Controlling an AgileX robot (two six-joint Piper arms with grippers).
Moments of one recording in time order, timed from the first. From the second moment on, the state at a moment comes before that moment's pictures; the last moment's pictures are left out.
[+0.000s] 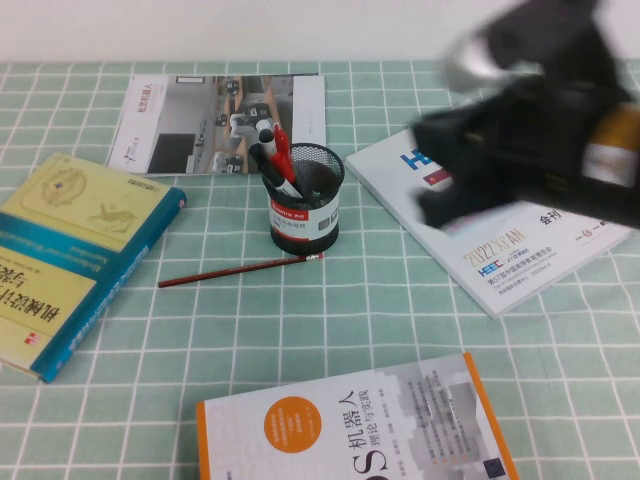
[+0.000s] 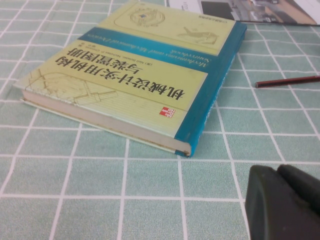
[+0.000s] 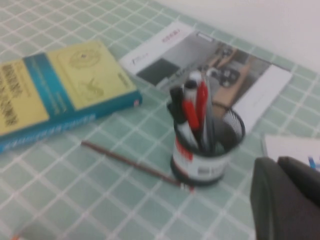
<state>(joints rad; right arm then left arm) 0.68 1.25 -1.09 -0.06 0.32 -0.02 -0.07 -0.01 0.02 -0.04 0.38 0.00</state>
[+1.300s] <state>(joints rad) 0.12 0.21 0.02 -0.16 0.05 0.19 -0.07 -0.01 0.02 -0.04 0.38 0.00</state>
